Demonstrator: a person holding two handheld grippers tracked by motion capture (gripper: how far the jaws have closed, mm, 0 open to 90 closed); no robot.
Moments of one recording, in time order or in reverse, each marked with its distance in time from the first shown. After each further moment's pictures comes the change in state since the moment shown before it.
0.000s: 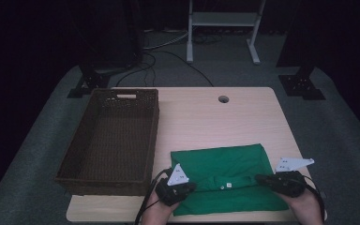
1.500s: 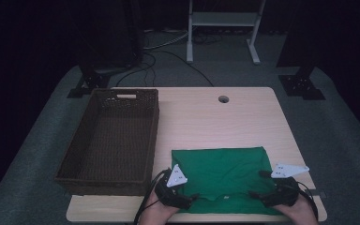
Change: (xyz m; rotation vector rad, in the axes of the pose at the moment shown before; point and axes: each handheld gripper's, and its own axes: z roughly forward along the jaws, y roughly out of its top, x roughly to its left) left arm 0.008 -0.007 0.005 -0.036 0.070 0.024; right arm 0.006 -0.017 0.020 -0.073 0.025 0.010
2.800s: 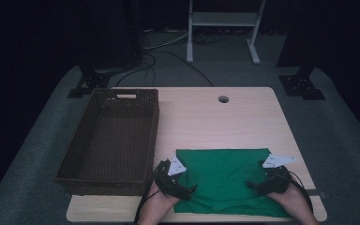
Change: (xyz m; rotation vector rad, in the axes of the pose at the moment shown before) left arm 0.024 0.006 0.015 0.026 0.071 -0.043; right arm -0.035 0.002 0.033 0.072 -0.105 -0.045
